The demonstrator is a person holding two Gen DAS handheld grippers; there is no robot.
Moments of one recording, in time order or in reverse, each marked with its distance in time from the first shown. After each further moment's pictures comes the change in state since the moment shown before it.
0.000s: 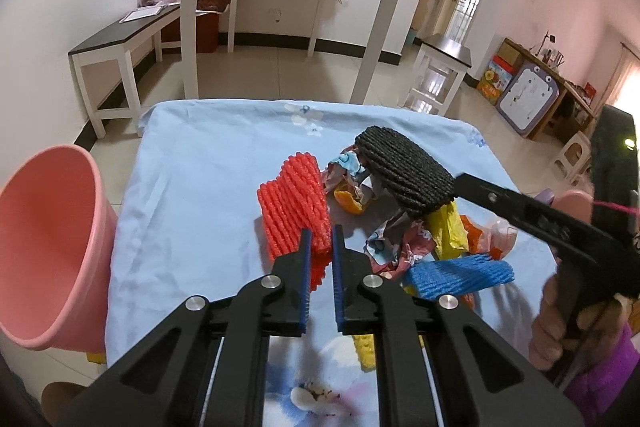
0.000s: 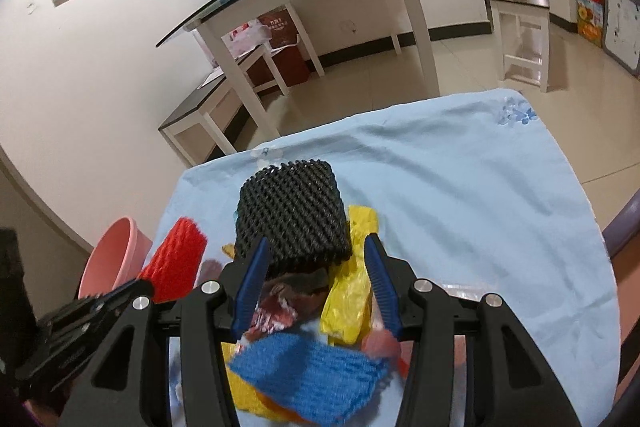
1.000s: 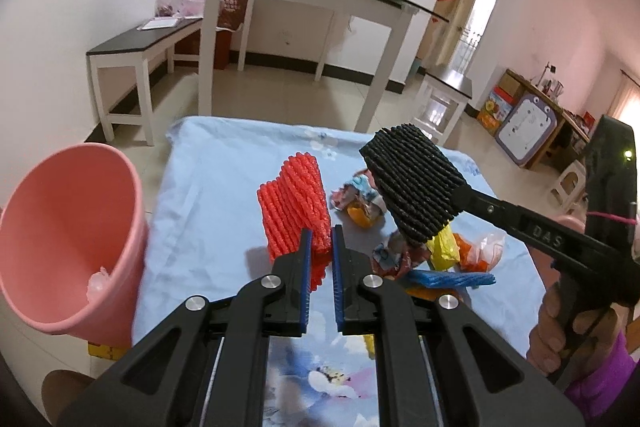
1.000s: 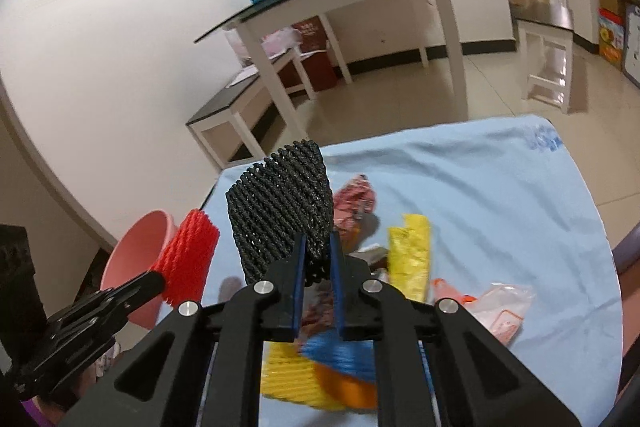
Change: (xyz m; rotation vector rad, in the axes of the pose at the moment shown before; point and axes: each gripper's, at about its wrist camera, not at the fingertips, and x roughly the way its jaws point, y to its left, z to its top) left arm -0.043 0.022 -0.008 -0.058 -0.102 -0.003; right arm -0.022 0.049 -0.005 -0.094 -0.029 0.072
